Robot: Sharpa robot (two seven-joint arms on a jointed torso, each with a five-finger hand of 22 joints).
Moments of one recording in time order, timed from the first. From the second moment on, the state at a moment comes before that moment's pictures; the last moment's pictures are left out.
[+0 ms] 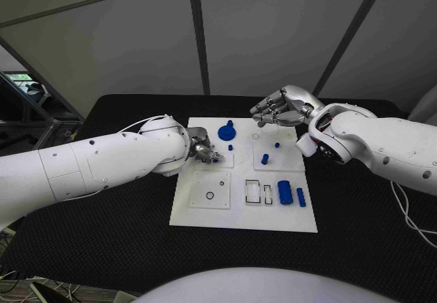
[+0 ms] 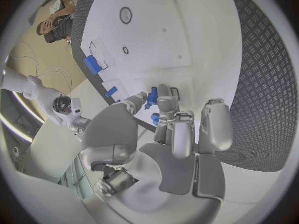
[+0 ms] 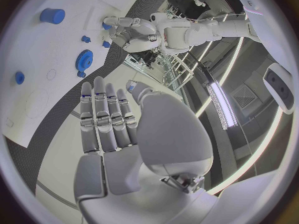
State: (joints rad) left arm 1.25 -0.62 -0.10 1.41 -1.15 0.00 -0.55; left_hand 0.87 -0.13 0.44 0.15 0.12 0.92 0.03 0.72 0.57 1.26 -0.03 1.09 0.88 1.47 -0.08 1.57 1.31 0.05 1.39 0.03 1.36 1.30; right arm 1.21 -0.78 0.04 1.43 -0.80 -0.23 0.12; right_hand 1.40 -0.11 0.34 0.15 0.29 0.99 0.20 0.09 0.07 1.13 0.14 0.14 0.06 1.22 0.09 0.07 0.32 0.17 0.92 0.21 0.27 0.08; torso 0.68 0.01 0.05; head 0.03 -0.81
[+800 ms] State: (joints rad) left arm 1.25 -0.61 -0.04 1.39 -1.14 -0.03 -0.55; left_hand 0.89 -0.12 0.31 0.20 0.12 0.92 0.03 0.73 0.55 1.26 -0.03 1.09 0.88 1.47 -0.08 1.57 1.31 0.05 1.39 0.03 1.36 1.31; right arm 1.21 -0.77 0.04 1.42 -0.80 -0.23 0.12; right_hand 1.40 -0.11 0.35 0.15 0.29 0.99 0.20 0.09 0.07 1.13 0.14 0.14 0.06 1.21 0.09 0.07 0.32 0.17 0.92 0.21 0.26 0.08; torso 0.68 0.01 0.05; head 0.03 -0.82
